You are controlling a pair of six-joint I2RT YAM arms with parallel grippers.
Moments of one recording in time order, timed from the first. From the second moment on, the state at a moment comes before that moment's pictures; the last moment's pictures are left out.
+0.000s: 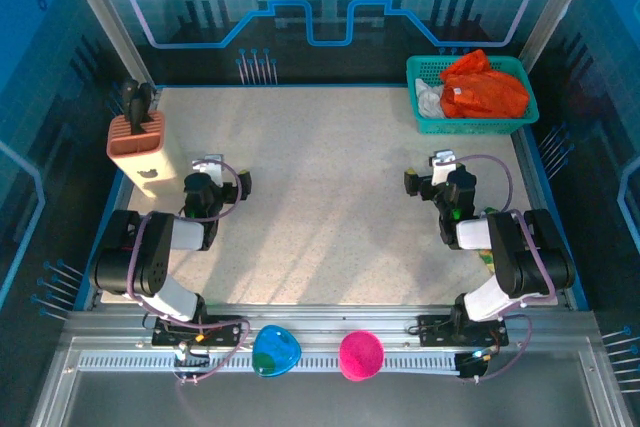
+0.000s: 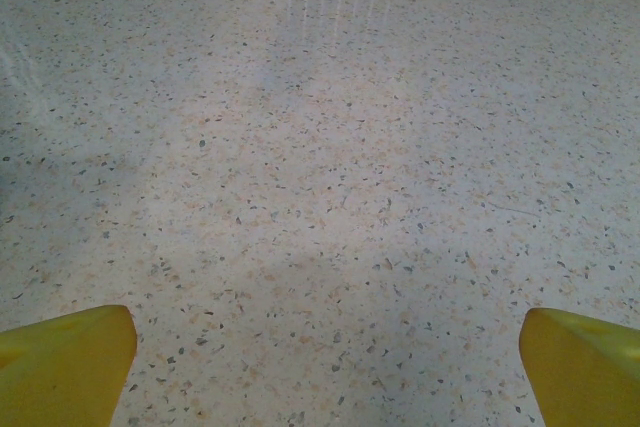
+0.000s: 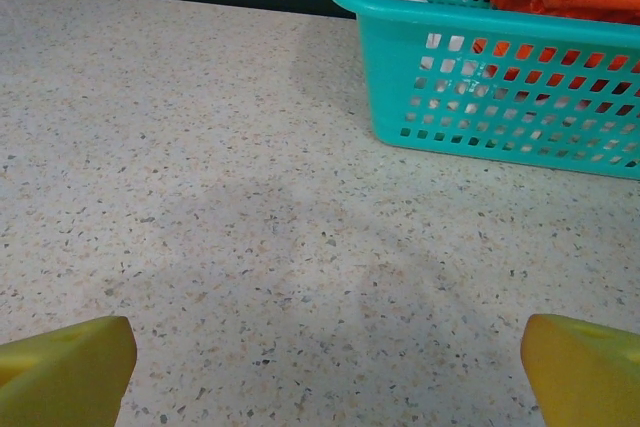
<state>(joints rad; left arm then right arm) -0.01 1.56 0.37 0.79 0.00 -0.11 0.07 1.55 0.39 0.81 -0.01 -0.07</state>
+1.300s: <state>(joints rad) -0.11 1.12 0.82 -0.13 -0.21 -0.39 0.02 1.55 1.51 -0.36 0.13 0.03</state>
